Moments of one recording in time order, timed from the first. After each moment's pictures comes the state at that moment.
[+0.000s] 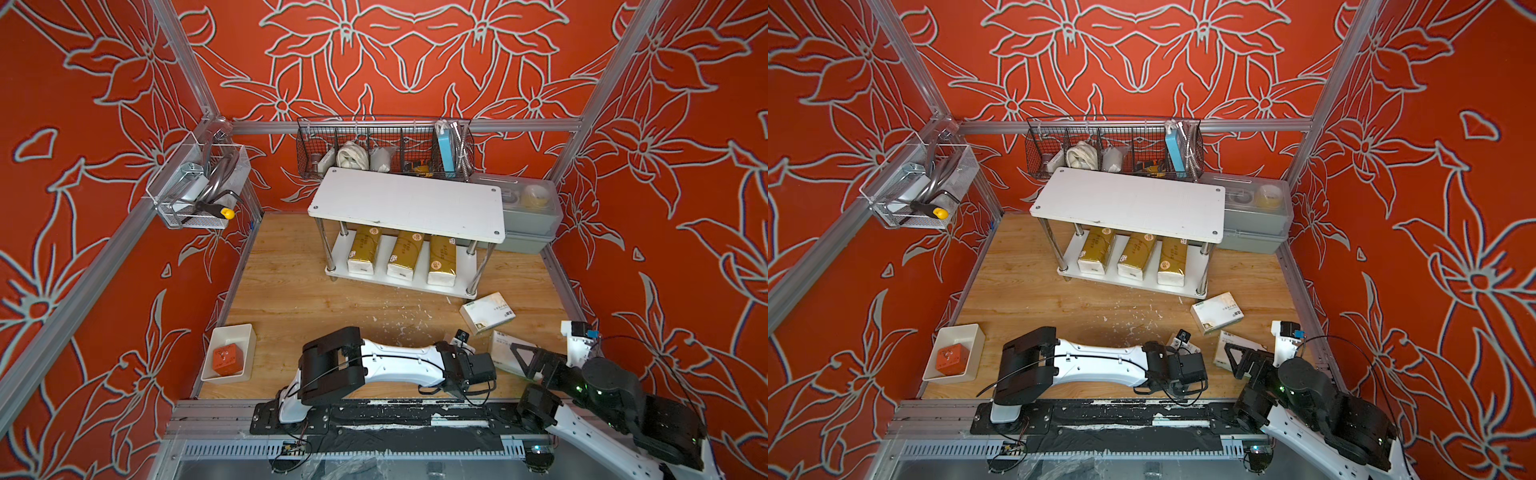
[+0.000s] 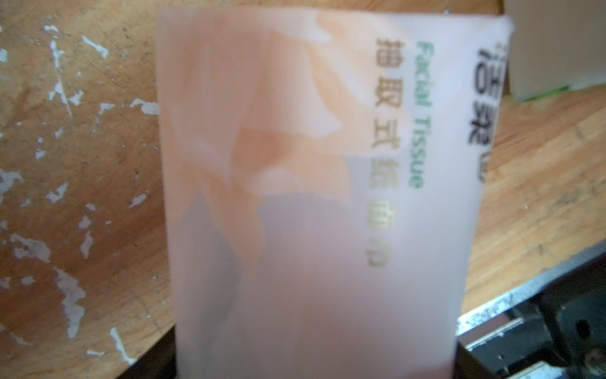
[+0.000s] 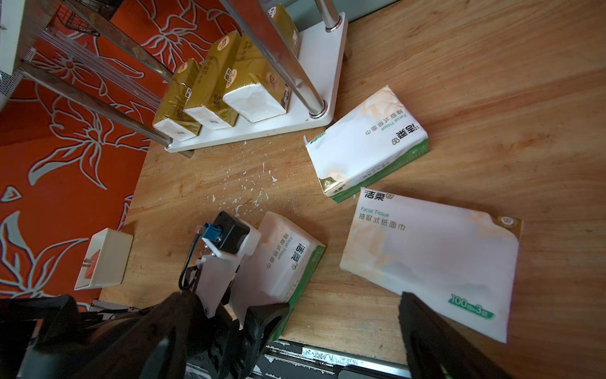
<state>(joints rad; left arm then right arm) -1.36 2.00 1.44 -0.77 -0.26 -0.87 0.94 0.08 0.80 -1.34 0.37 0.94</state>
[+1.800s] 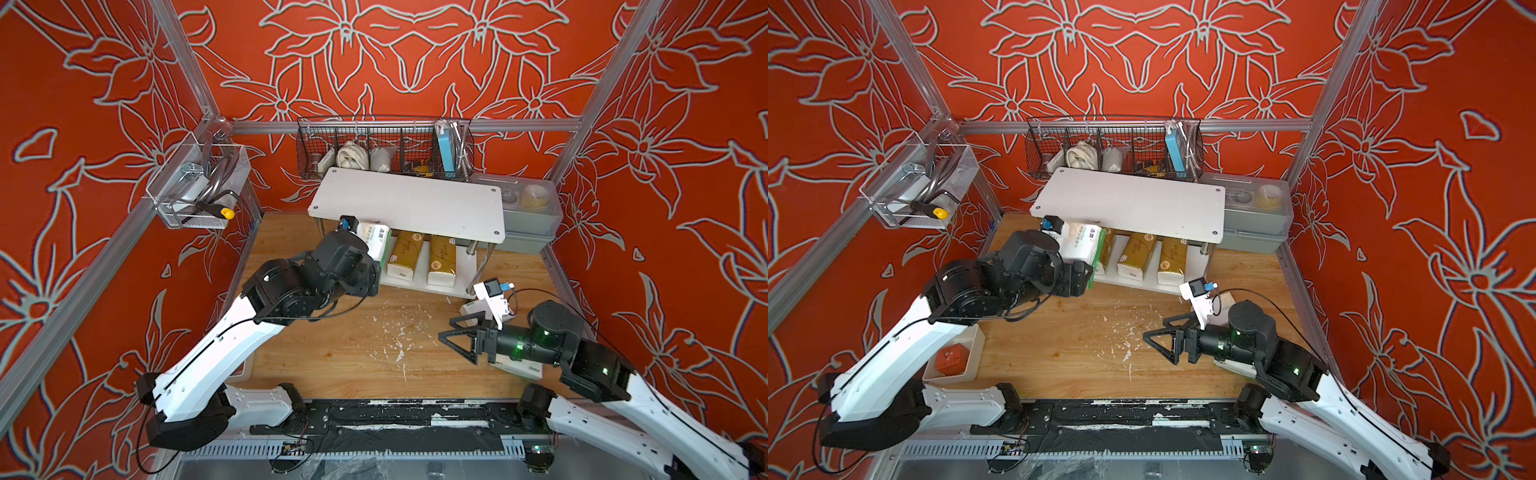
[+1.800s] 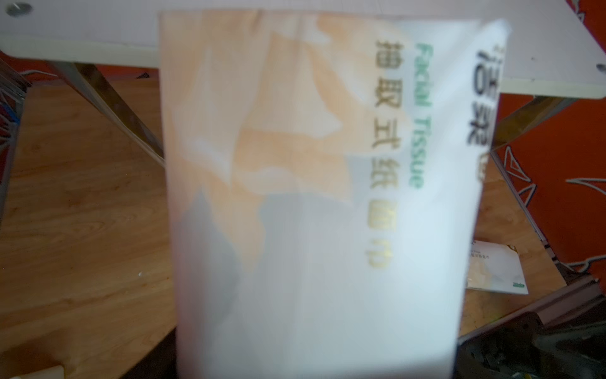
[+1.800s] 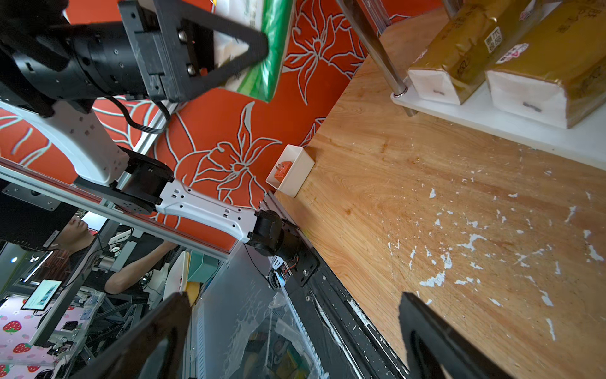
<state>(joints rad) -0.80 1.25 1.75 -1.23 -0.37 -0.52 0.94 0.61 0.82 -0.47 -0.34 0.71</state>
